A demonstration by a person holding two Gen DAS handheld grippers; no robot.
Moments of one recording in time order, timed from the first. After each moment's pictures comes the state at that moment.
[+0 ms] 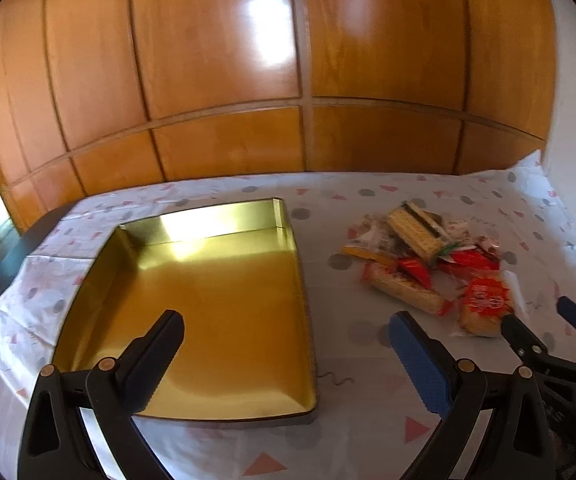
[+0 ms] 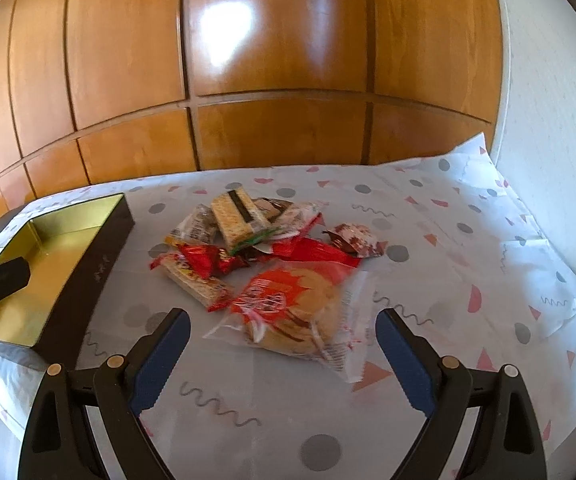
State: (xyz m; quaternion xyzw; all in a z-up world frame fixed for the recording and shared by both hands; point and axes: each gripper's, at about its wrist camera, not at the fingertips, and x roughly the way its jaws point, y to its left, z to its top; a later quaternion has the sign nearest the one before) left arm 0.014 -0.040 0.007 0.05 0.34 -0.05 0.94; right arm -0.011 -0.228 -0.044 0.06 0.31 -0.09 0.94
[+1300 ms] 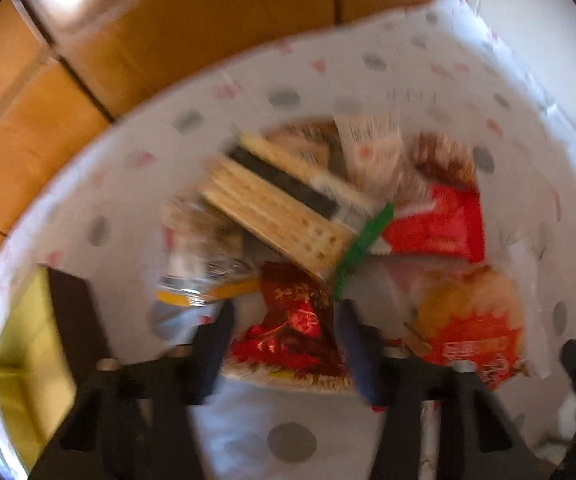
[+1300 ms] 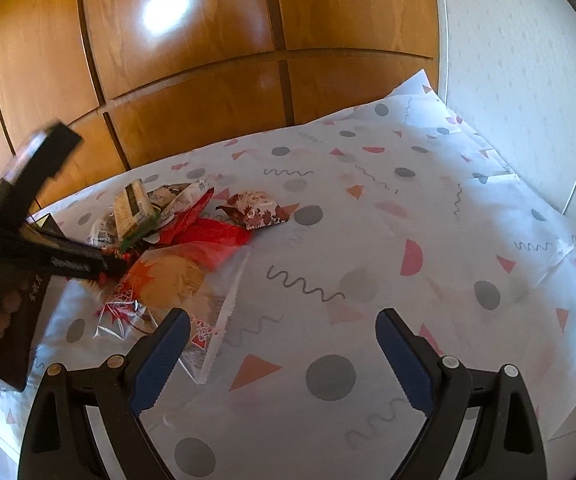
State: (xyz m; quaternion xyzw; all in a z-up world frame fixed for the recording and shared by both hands) left arm 0.167 -0.214 -0.077 0.23 0.54 -0.24 0.77; right arm -0.019 -0.320 -0.068 0.13 0.34 -0.15 0.92
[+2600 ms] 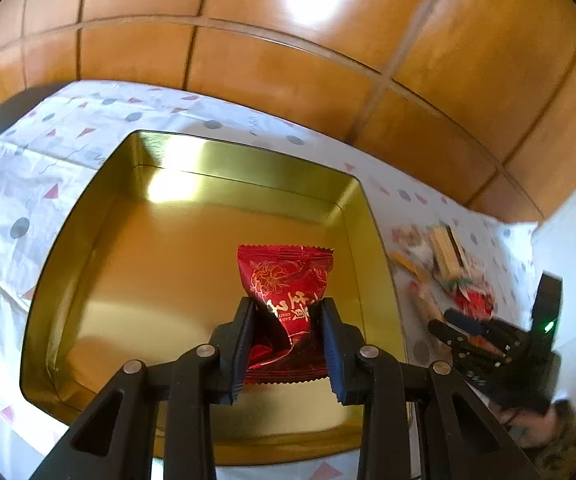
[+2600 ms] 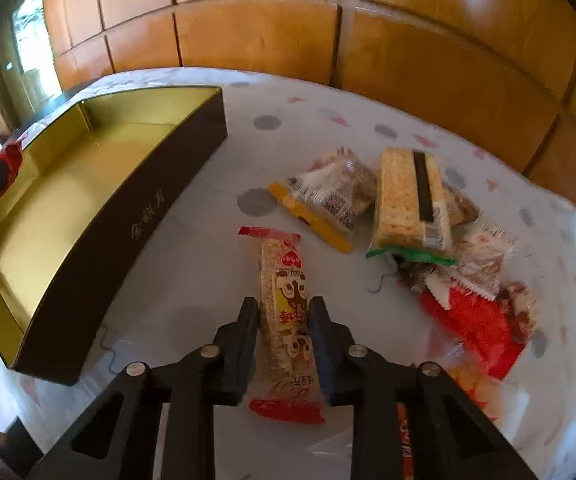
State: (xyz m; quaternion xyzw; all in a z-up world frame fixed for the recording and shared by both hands) left arm 0.083 0.105 -0.020 -0.15 0.44 -0.09 0.88; right arm 0.131 -0.146 -0.079 -0.05 0.46 0.12 0.88
